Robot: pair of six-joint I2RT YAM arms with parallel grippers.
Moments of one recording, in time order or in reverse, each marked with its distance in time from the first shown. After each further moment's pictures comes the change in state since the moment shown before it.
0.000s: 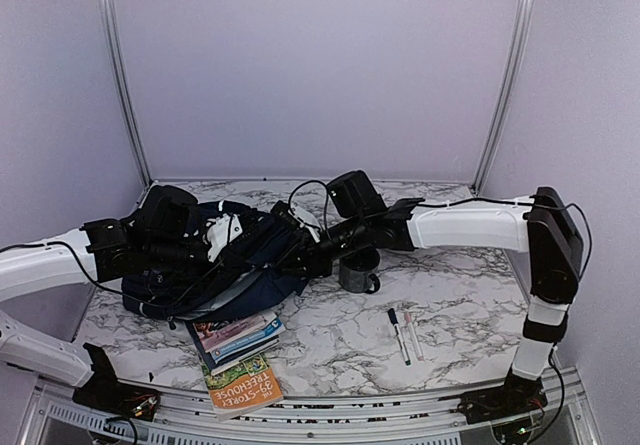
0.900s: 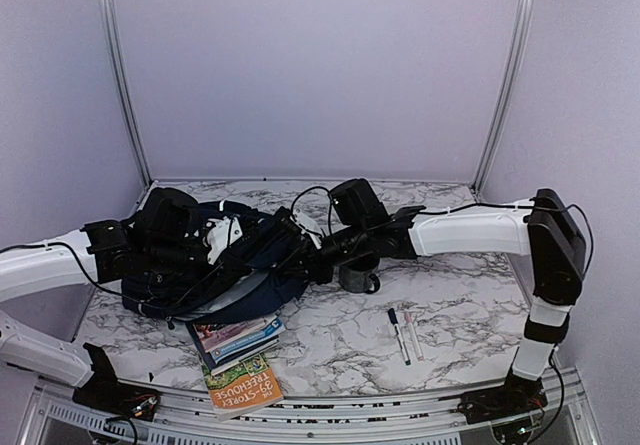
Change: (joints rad) left arm 0.000 0.000 -0.009 -0.010 0.014 0.001; right arm 0.017 -0.008 -0.064 0.082 0.042 0.029
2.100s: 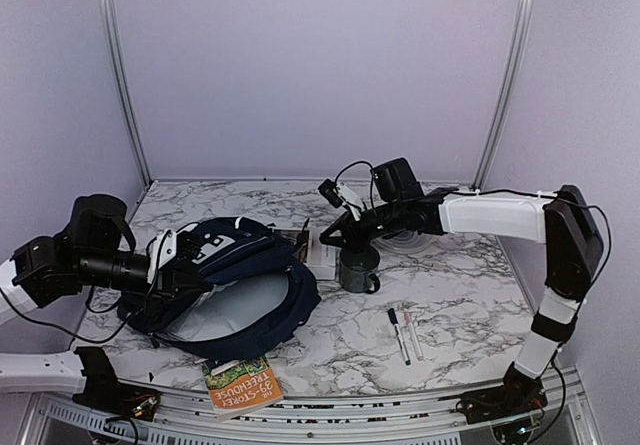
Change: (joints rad) left arm 0.005 -0.415 -0.050 -0.240 0.193 0.136; right arm -0.229 -0.066 -0.020 -0.095 0.104 -0.098
